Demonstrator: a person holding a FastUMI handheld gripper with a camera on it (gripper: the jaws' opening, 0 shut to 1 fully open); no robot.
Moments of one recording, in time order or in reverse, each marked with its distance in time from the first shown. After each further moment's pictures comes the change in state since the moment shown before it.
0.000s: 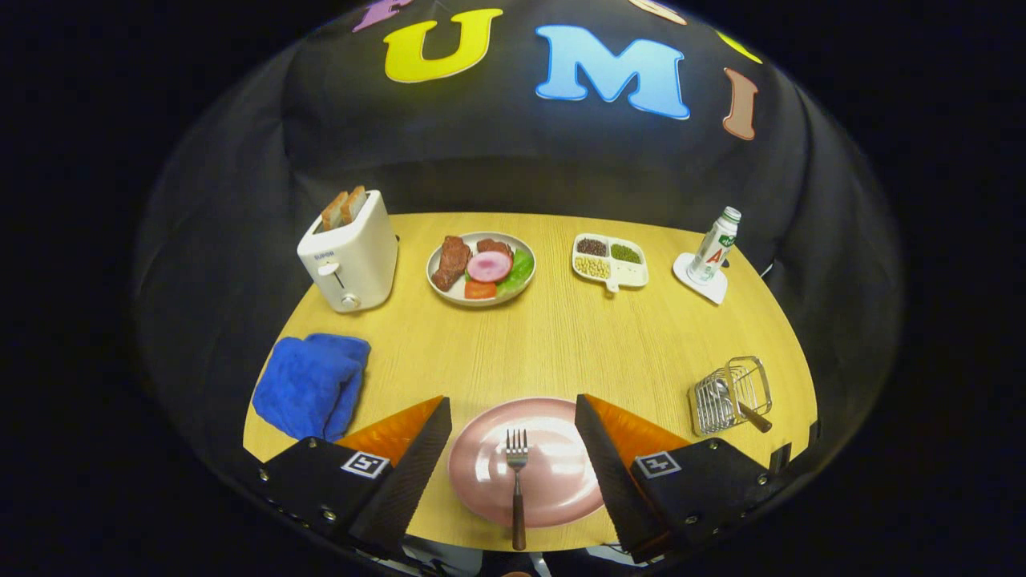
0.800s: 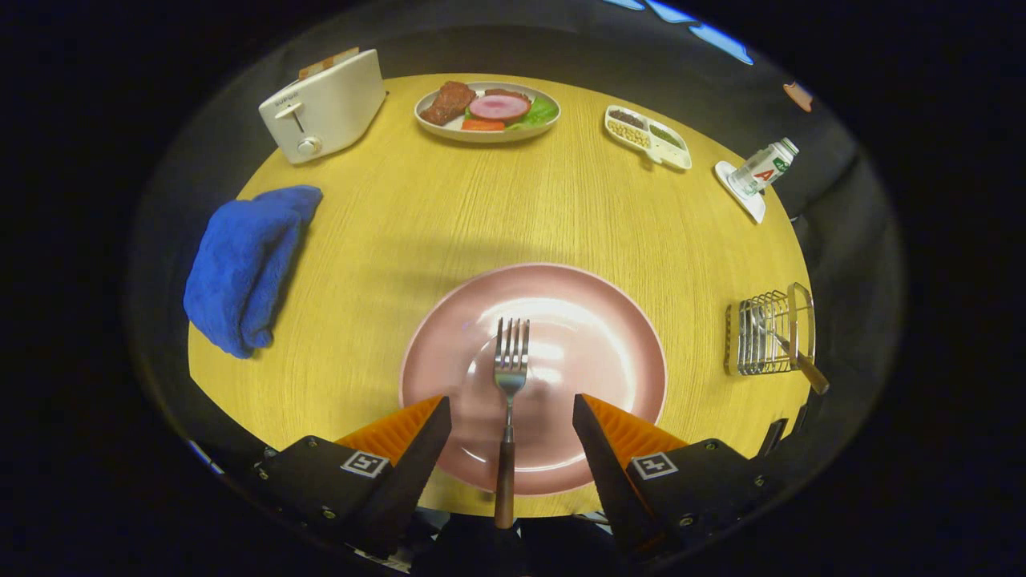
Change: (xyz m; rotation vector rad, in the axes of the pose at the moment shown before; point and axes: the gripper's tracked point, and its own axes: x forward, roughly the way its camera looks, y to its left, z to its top) arm 0.056 0.000 -0.119 -0.118 0.461 -0.047
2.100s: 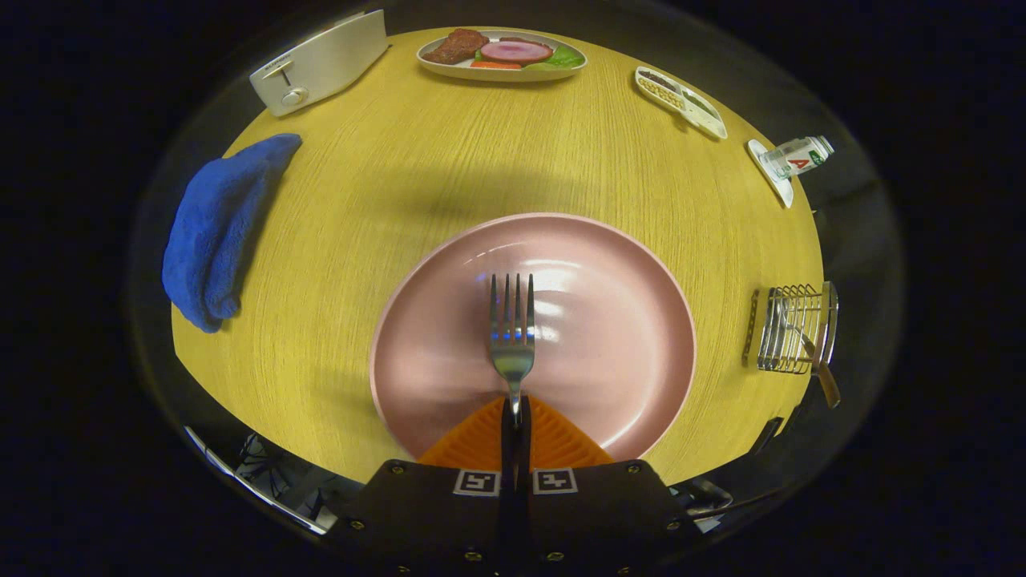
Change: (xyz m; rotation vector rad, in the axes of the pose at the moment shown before) arm 0.019 -0.003 -0.012 -0.051 0.164 -0.013
